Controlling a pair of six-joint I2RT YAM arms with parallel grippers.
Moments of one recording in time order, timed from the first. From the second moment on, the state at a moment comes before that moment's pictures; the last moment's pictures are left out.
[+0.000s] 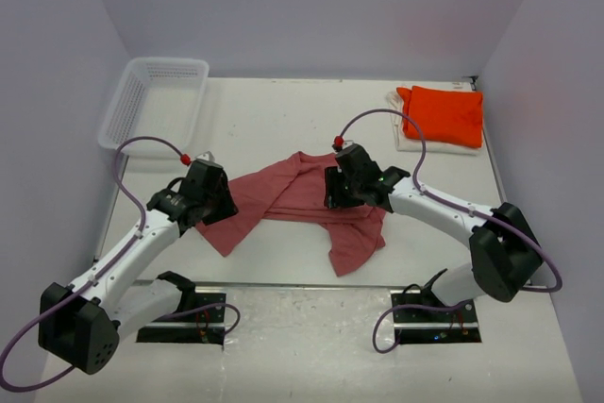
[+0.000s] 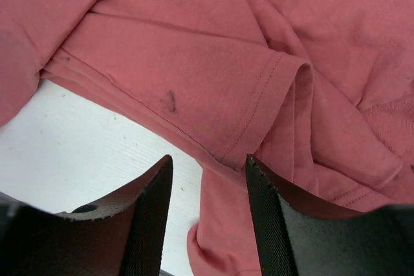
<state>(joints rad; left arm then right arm) -0.42 1.01 0.72 -0.70 -0.12 -0.74 0.71 1.46 0.94 -0.42 0.03 0.53</state>
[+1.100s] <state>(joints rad) -0.42 1.00 0.72 -0.71 -0.12 -0.74 0.71 1.50 0.88 -0.37 0.04 0.55</state>
